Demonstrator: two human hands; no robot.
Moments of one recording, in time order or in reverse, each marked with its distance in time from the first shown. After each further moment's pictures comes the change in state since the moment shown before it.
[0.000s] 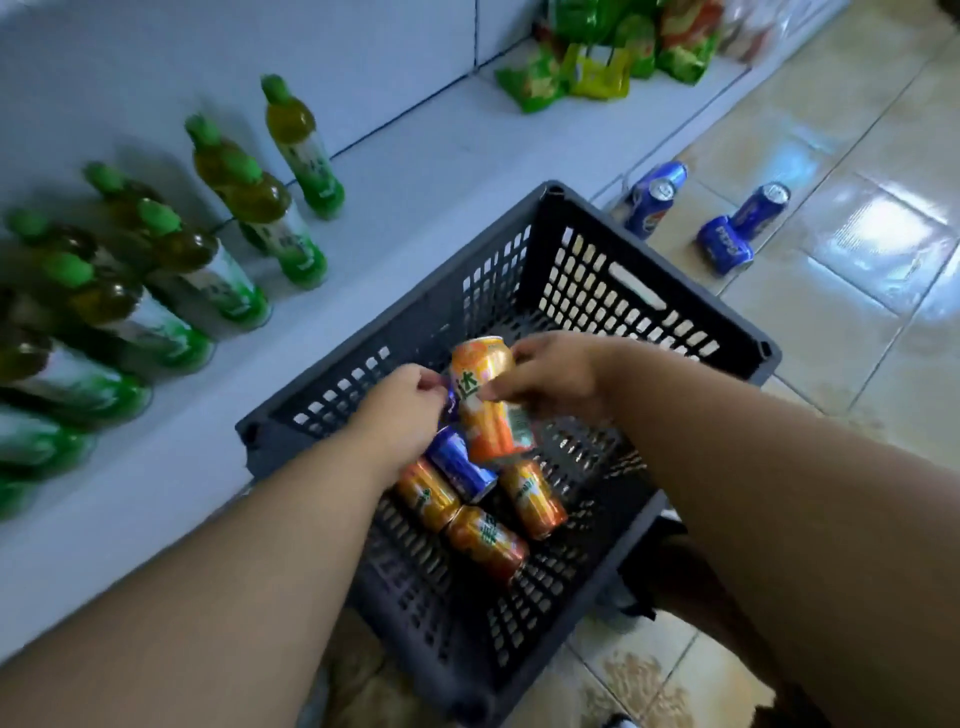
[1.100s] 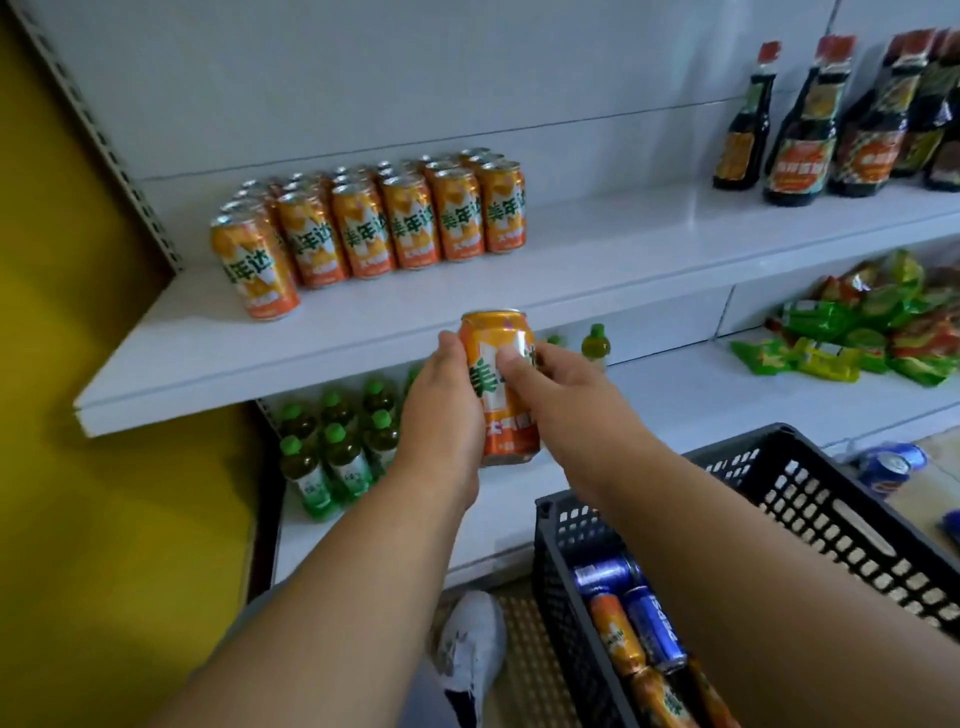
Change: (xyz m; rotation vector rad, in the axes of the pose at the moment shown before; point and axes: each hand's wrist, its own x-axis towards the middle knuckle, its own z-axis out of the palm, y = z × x) left_hand -0.280 0.034 -0.210 -0.972 0.611 0.300; right_hand -0.203 -0.181 0.248 0.124 0.045 -0.868
